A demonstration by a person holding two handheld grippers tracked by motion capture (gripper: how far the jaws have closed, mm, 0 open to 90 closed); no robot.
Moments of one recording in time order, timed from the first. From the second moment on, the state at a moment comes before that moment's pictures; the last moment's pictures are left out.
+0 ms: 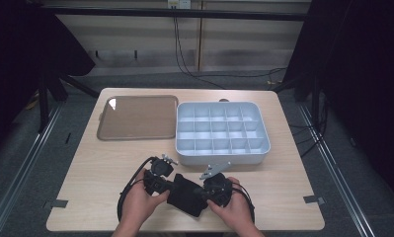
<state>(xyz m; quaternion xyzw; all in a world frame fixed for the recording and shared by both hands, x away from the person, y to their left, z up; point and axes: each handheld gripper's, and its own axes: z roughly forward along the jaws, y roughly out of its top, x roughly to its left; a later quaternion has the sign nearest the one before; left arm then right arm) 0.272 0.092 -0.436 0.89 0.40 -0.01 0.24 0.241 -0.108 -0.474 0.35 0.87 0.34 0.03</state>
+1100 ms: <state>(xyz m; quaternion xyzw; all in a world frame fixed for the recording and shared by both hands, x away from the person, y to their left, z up) 0.258 0.068 -0.435 0.90 0.35 -0.04 0.25 0.248 -0.088 -0.490 0.36 0.86 0.37 0.02</state>
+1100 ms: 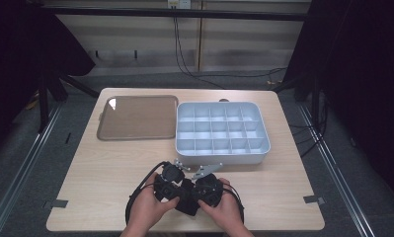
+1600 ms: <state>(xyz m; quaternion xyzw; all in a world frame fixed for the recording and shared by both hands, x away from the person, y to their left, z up) 0.260 0.065 -0.444 0.91 0.35 -0.03 0.23 0.253 -0.131 -0.467 0.37 0.85 0.37 0.05</state>
